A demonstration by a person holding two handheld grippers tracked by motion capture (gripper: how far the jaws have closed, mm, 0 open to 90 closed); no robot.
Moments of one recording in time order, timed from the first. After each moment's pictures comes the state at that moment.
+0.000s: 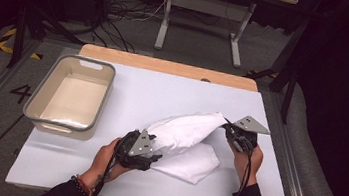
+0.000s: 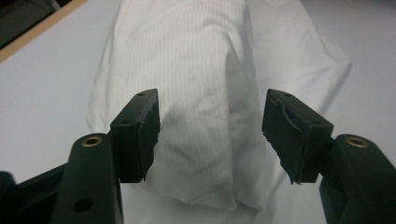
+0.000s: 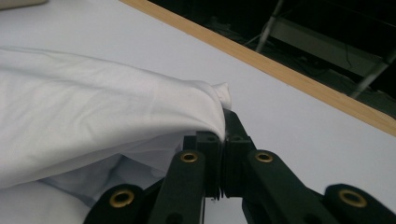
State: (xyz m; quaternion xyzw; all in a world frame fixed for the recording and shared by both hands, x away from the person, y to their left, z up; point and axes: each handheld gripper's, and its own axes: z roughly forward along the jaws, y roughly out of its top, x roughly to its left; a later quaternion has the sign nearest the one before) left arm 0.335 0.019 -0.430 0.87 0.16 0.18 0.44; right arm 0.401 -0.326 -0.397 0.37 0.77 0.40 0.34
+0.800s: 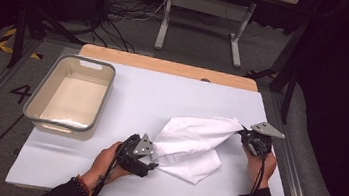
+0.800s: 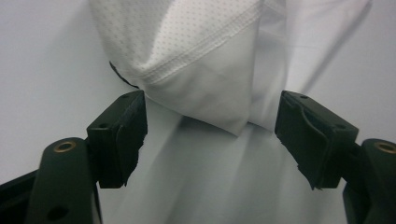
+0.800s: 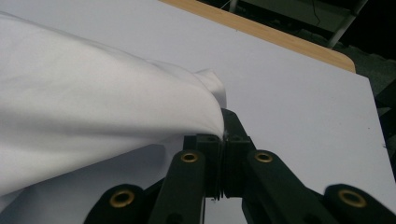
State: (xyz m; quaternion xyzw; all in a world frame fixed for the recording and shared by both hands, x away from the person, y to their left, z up) left arm 0.344 0.015 -0.458 0.90 0.17 0.12 0.38; right arm 0.404 -0.380 -0.416 0.45 0.75 0.36 0.34
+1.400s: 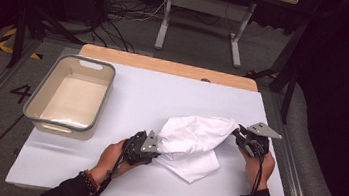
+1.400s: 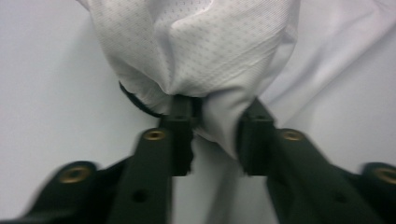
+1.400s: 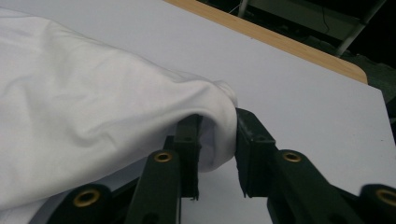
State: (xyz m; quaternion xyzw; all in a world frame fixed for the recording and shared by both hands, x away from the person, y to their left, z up) left arm 0.361 0.006 -0.457 0.90 0.16 0.15 0.37; right arm 0.397 -0.368 -0.411 0.42 0.76 0.36 0.33
